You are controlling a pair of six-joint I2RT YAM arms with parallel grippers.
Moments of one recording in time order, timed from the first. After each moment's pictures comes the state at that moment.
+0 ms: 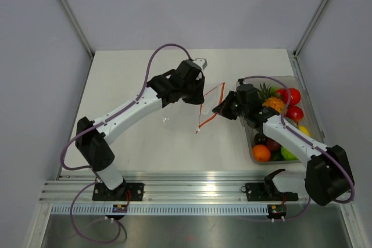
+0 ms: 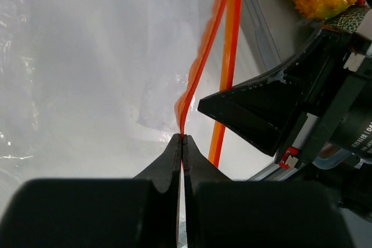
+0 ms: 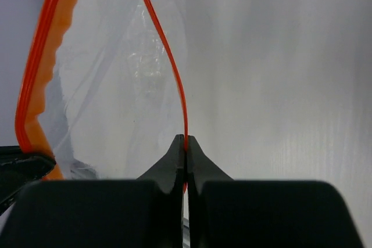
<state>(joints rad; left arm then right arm) -0.81 1.69 1.63 -0.71 0.00 -0.50 0.47 1.27 0.82 -0.17 -0.16 0.89</state>
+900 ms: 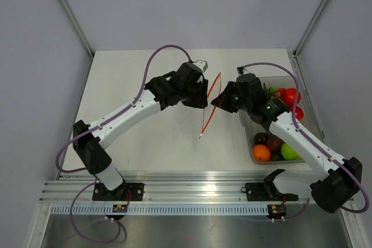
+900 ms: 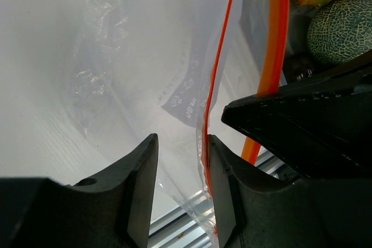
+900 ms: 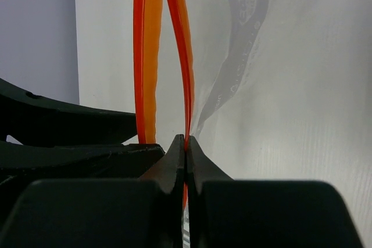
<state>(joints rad) -0.85 1.64 1.64 -0.79 -0.04 -0.52 0.56 1.20 1.09 -0.46 -0.07 0.84</state>
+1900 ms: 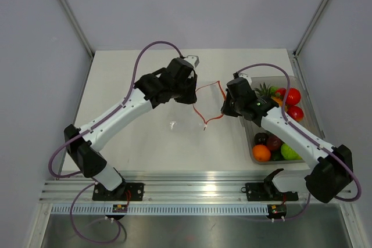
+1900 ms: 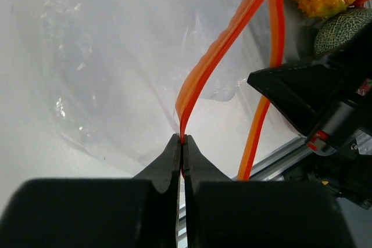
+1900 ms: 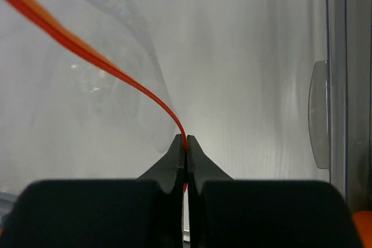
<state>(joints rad) -0.81 1.59 1.64 -0.82 -0.05 -0.50 0.59 1.26 1.09 -0.60 0.16 0.70</state>
